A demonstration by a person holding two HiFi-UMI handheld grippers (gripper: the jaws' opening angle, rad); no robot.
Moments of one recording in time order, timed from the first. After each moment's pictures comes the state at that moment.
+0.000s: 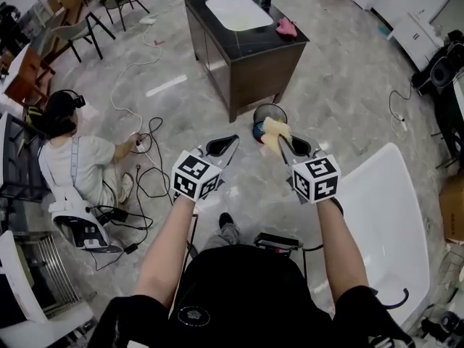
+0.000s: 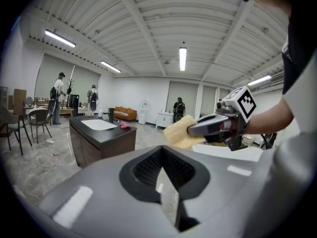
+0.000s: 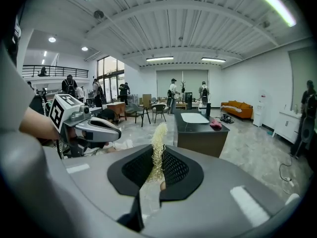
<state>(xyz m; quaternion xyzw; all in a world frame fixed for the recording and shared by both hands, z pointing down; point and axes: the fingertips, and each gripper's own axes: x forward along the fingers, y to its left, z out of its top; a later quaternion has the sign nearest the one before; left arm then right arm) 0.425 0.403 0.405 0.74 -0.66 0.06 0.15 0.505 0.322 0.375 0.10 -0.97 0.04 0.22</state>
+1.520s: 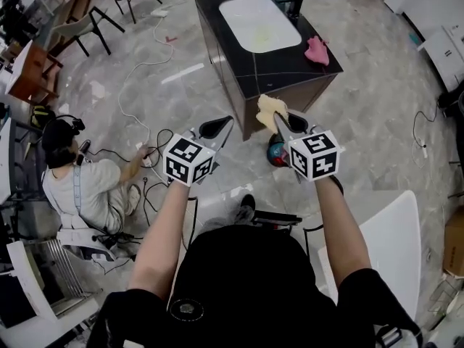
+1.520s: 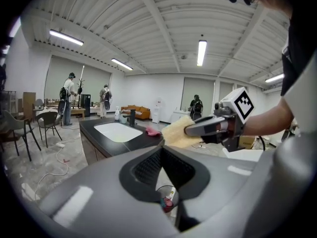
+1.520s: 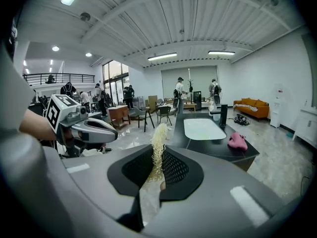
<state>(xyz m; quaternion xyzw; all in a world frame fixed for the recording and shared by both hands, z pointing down) 0.185 0.217 0.411 0.69 -0.70 0.07 0.17 0.250 0.120 0.391 0.04 -0.98 0.05 0.21</state>
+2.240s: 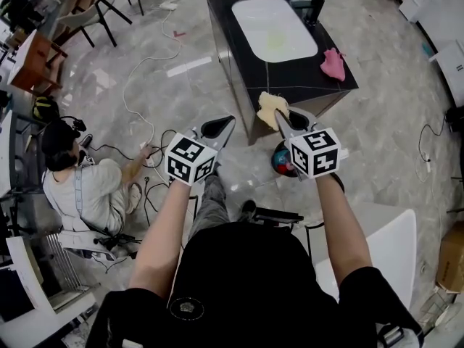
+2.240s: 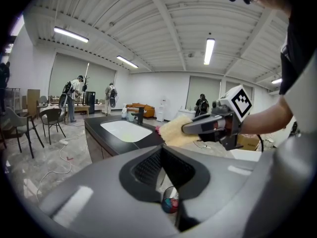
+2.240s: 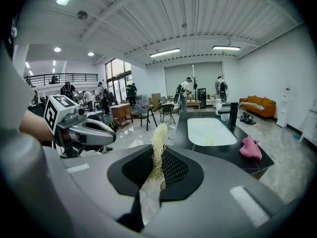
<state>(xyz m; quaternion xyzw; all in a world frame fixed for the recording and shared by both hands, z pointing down) 0.118 0.190 0.430 0.67 -0.72 0.07 0.18 0.170 0.088 0.407 0.01 -0.97 0.05 0.23</state>
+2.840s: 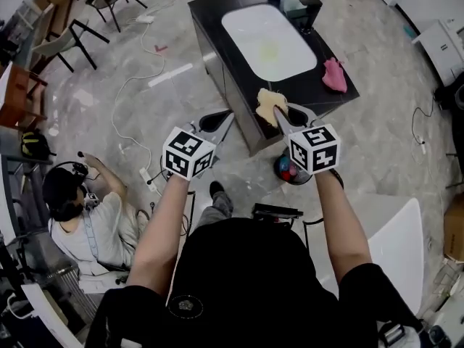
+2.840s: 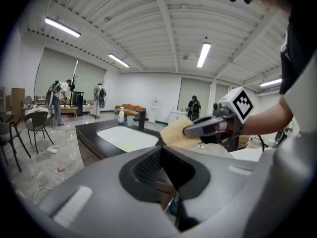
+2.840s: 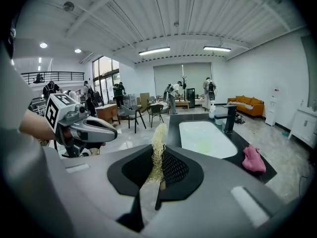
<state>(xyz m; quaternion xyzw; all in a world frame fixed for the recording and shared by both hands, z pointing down) -0.012 0.147 0.418 0.72 -0.67 0.07 0.17 0.057 0.057 0.399 0.08 -0.97 0.06 0.23</state>
